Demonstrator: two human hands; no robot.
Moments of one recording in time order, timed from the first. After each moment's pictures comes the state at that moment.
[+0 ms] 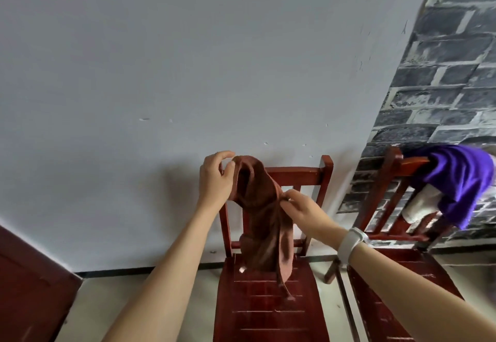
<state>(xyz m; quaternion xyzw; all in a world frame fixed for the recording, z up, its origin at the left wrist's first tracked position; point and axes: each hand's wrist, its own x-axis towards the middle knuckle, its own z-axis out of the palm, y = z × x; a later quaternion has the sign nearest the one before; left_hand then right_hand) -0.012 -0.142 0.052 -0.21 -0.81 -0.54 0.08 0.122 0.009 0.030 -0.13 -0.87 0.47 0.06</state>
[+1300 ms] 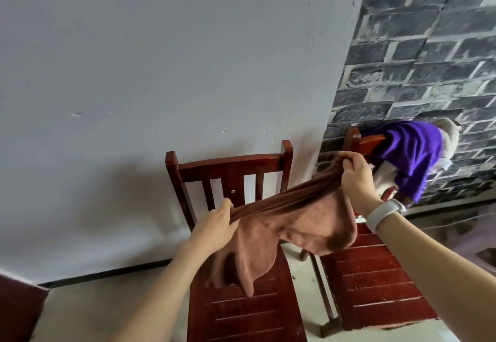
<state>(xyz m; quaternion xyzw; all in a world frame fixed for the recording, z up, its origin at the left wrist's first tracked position) 0.047 -0.099 -0.039 -0.40 -0.89 -0.19 -0.09 0.175 0.164 0.022 -0.40 -0.73 0.46 0.32</state>
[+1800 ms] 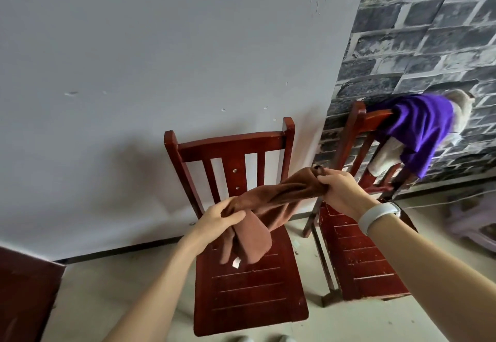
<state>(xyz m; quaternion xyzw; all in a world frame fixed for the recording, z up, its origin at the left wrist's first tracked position) 0.068 -0.119 -0.047 -0.20 -0.76 -0.47 -0.40 0.190 0.129 -0.010 -0.38 -0.47 0.78 0.12</state>
